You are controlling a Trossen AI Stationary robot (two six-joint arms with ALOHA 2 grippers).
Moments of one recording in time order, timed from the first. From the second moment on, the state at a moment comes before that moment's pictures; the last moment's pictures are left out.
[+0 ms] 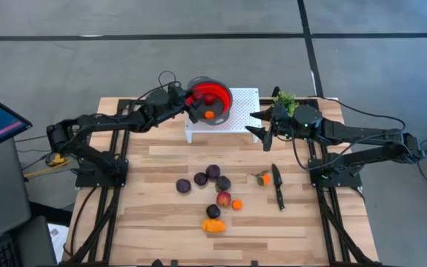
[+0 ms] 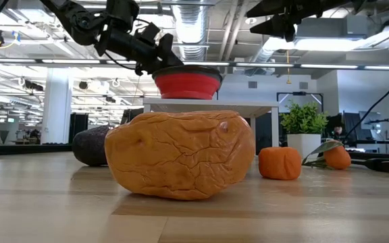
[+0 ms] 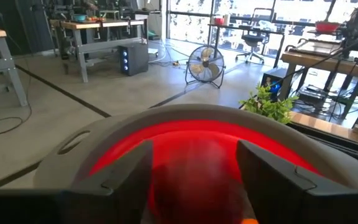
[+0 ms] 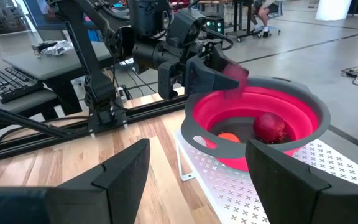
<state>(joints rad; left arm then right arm) 0.52 1.42 0.79 0.54 -0.15 -0.05 -0.19 0.97 0.78 0.01 0.13 0.13</state>
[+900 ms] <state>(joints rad) 0.27 1.16 0.79 0.54 -0.11 -0.06 -0.19 0.97 0.78 0.01 0.13 0.13</state>
